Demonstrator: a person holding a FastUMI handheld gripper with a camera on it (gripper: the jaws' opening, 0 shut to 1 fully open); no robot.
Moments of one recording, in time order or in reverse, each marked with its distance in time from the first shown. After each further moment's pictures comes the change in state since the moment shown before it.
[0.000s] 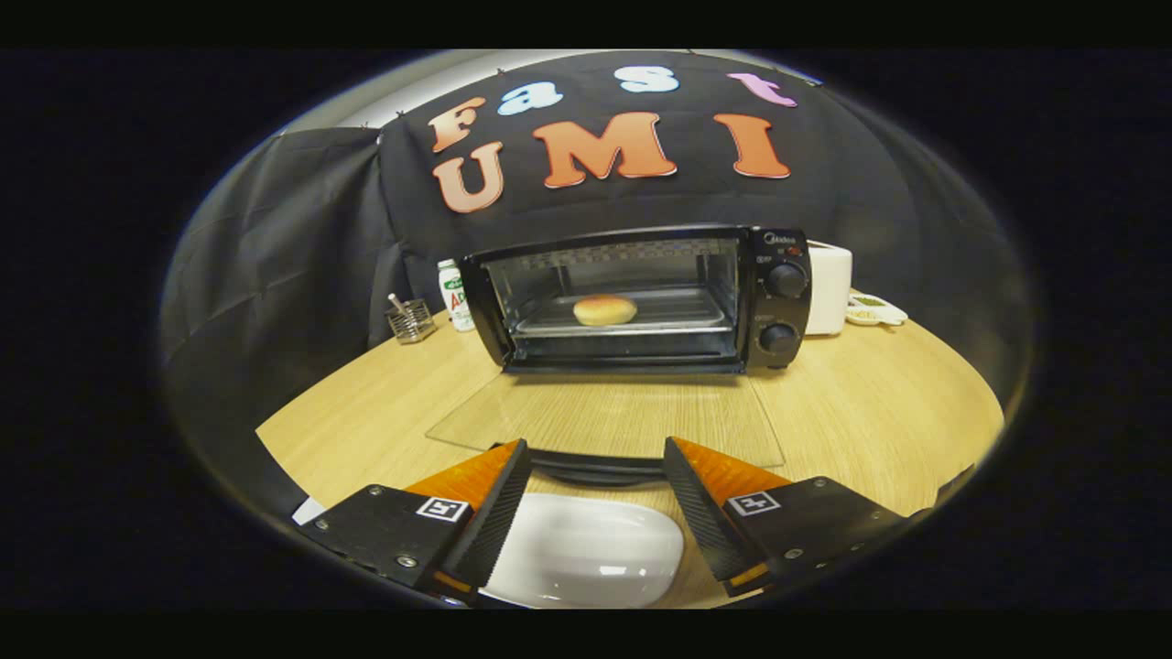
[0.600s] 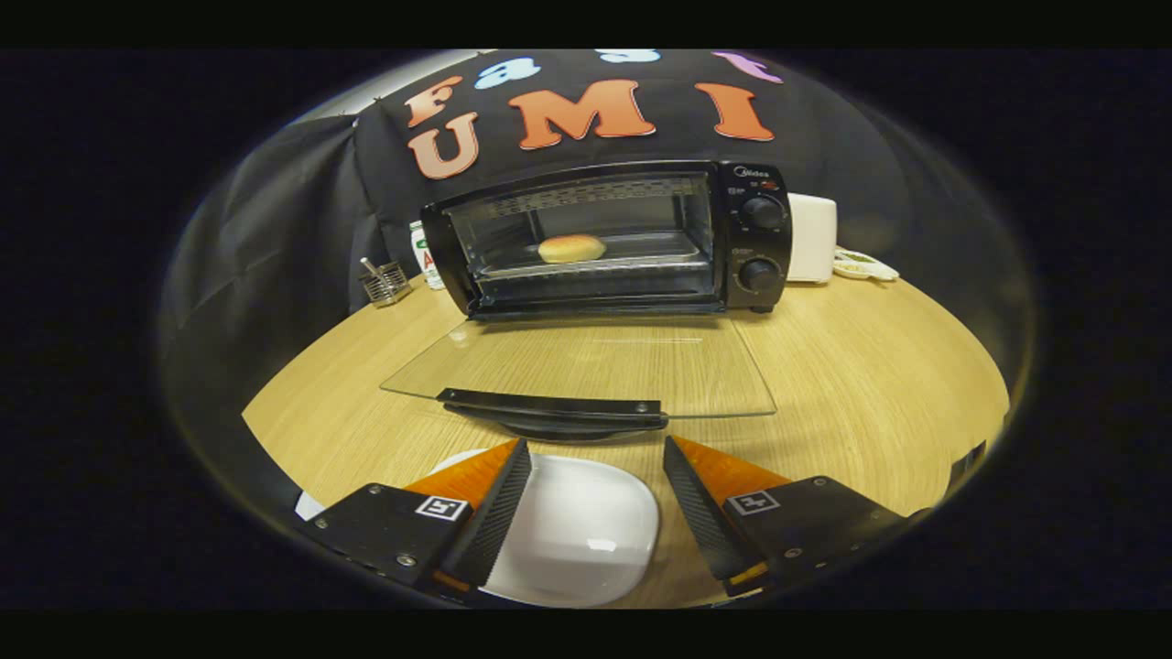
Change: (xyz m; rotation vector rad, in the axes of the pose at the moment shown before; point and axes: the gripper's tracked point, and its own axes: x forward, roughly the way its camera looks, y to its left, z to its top) arm 0.011 -0.013 -0.032 0.039 0.119 -0.015
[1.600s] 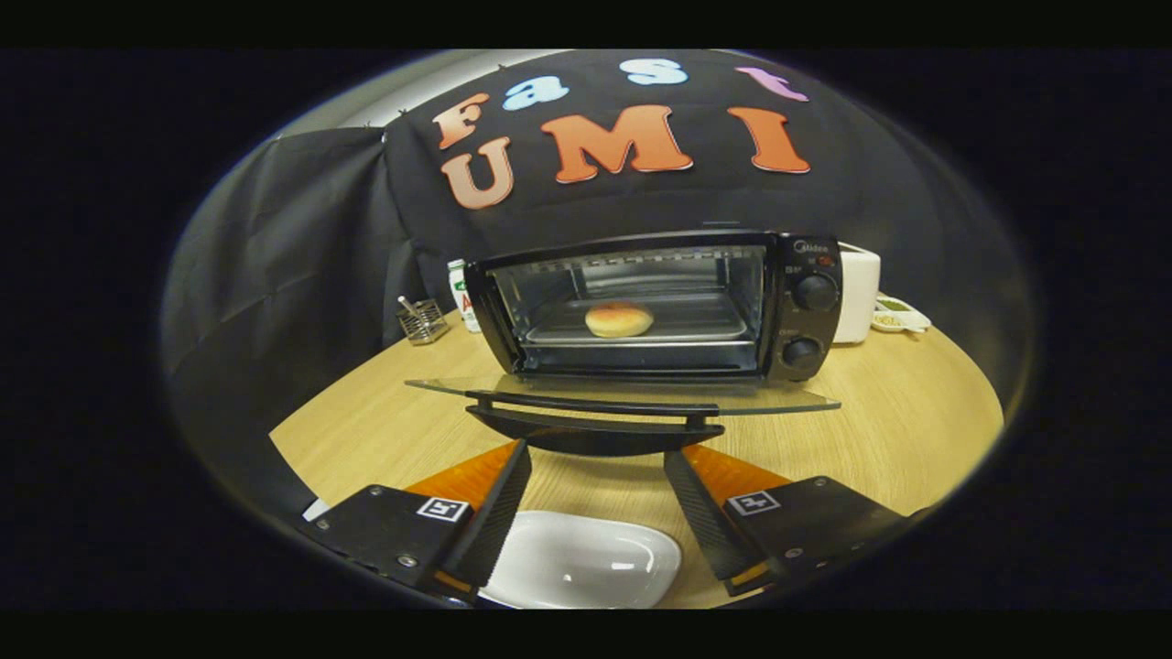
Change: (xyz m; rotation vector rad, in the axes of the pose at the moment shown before) arm -0.008 0.024 0.075 -0.053 -0.140 0.075
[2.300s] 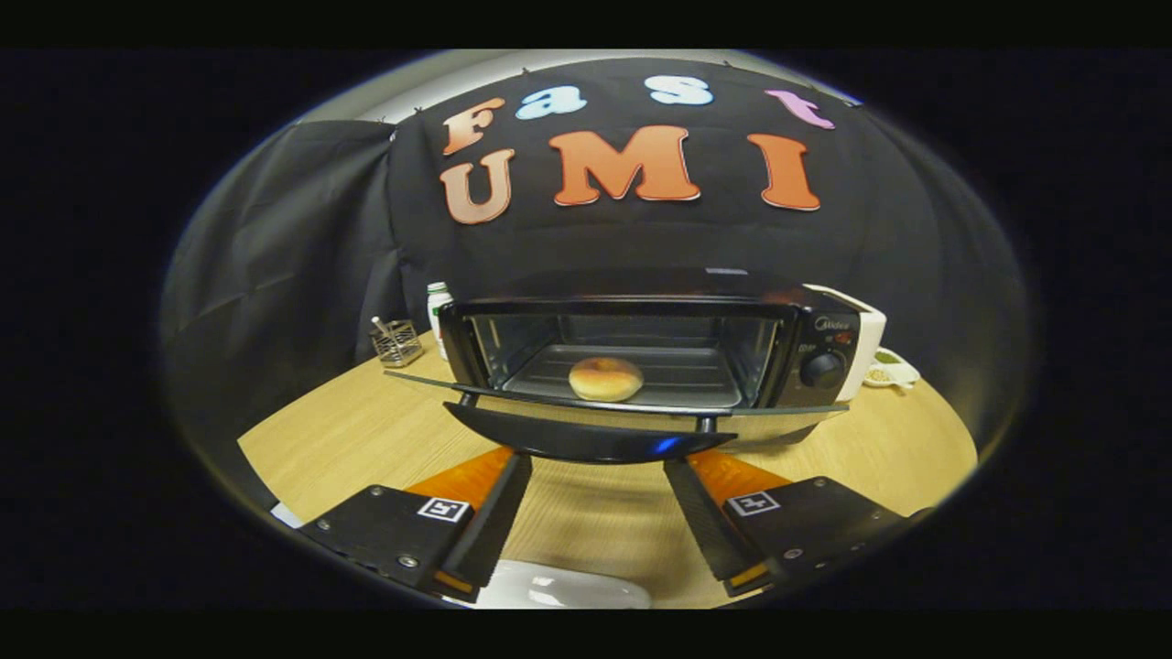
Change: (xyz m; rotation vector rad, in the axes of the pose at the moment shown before) arm 0.036 -0.013 0.061 -0.098 -0.099 -0.097
